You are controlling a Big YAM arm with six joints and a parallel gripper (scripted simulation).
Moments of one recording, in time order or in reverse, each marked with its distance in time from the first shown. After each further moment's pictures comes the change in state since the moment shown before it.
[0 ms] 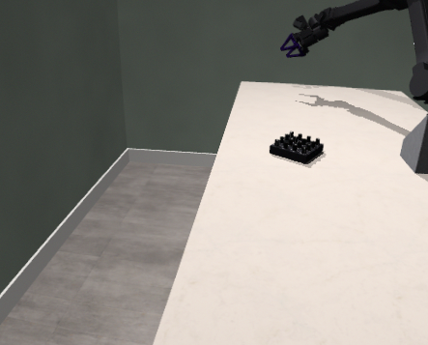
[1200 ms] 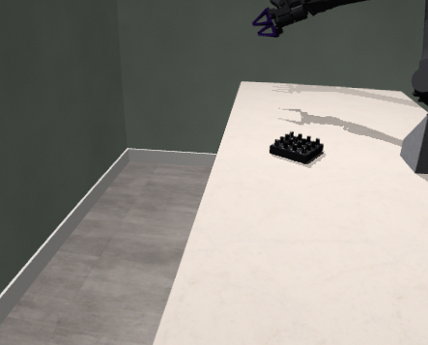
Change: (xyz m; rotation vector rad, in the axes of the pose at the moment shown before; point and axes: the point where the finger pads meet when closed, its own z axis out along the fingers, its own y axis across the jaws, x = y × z) arm -0.058 0.209 0.037 -0.125 -0.135 -0.006
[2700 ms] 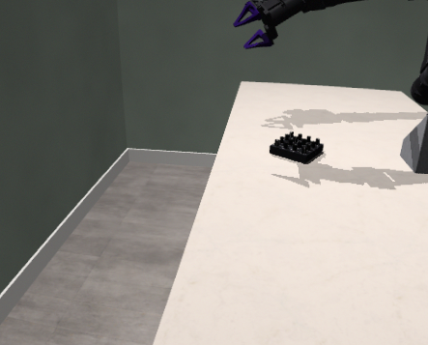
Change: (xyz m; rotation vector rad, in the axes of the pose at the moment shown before) arm 0.194 0.378 0.019 -0.064 0.293 0.320
